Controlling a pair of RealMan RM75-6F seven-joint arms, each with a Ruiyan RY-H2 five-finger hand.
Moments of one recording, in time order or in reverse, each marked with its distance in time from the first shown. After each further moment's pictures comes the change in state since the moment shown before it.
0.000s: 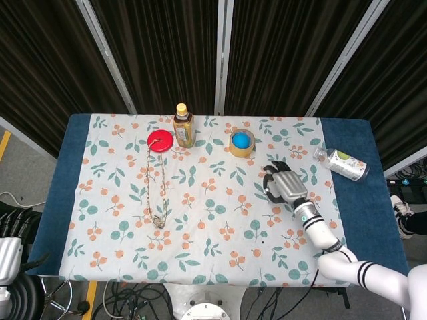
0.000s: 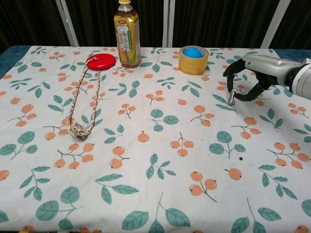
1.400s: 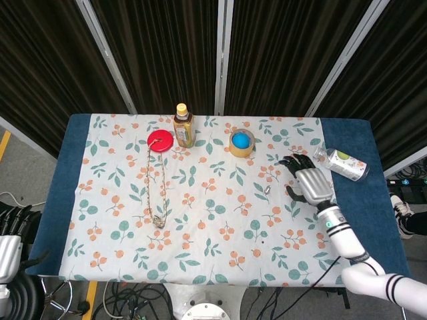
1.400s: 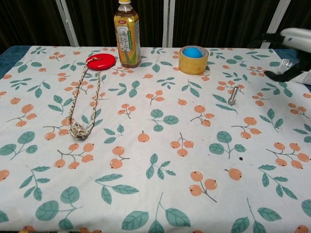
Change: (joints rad) left arm -0.010 -0.004 -0.012 0.010 0.005 0.007 0.000; right arm -0.123 0.192 -0.037 -0.182 -0.114 0.246 0.010
